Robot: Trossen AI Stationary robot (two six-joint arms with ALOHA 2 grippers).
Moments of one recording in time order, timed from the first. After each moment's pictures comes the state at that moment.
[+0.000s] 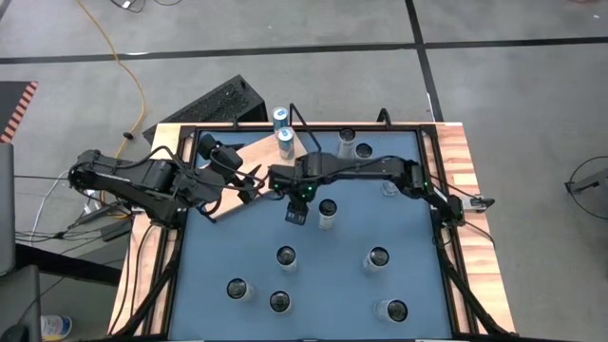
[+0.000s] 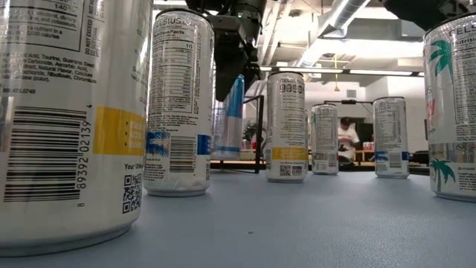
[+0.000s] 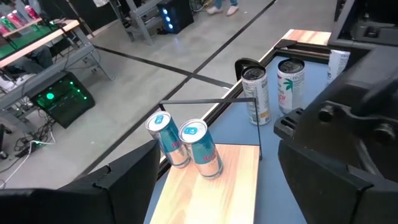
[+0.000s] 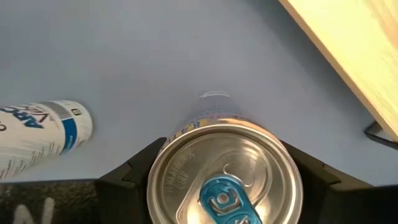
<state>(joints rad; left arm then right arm) -0.24 1.18 1.33 -0.72 -1.00 -0.25 -0.04 2.26 2.25 -1.29 0.00 0.21</state>
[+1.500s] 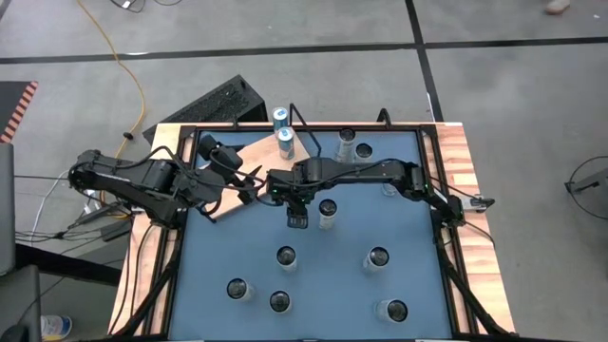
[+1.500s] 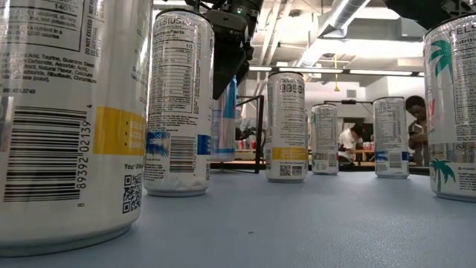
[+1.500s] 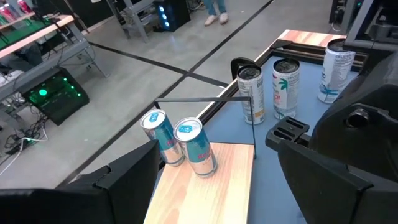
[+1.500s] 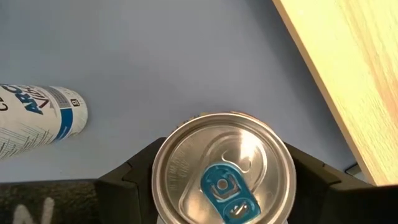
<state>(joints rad) -0.24 1.18 1.33 -0.73 -0.98 -0.28 -0.01 2.26 2.25 -1.23 0.03 0.03</state>
